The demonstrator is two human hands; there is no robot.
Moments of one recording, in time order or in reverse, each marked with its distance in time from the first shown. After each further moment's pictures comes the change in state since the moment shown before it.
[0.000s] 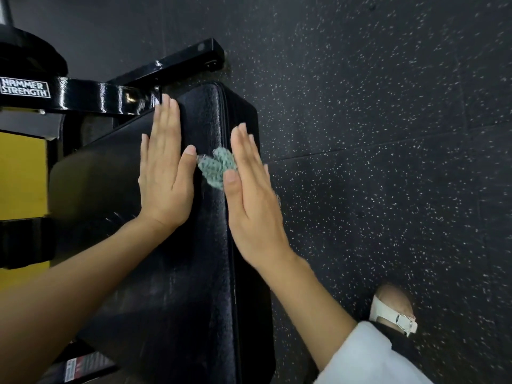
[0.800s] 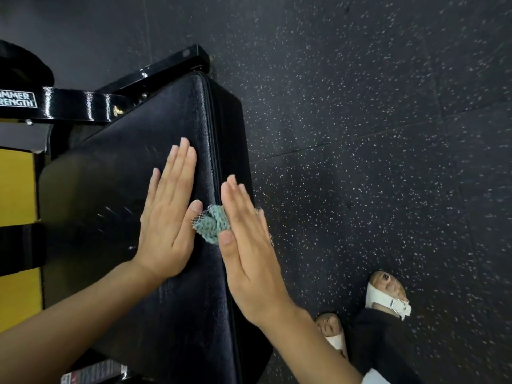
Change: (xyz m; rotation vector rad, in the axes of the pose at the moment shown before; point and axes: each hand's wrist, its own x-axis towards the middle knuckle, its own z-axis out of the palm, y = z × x) left_hand -0.071 0.004 -0.001 0.028 -0.124 0.257; right_hand -0.087 0.008 0.006 -0.034 -0.040 -0.012
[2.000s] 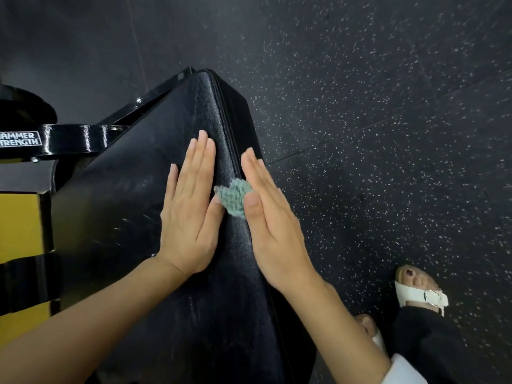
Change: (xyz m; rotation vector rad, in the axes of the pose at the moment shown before) left_hand 0.002 -0.010 0.002 -0.043 0.020 0.115; right_hand 0.018 -0.002 0.014 0.052 0.196 0.025
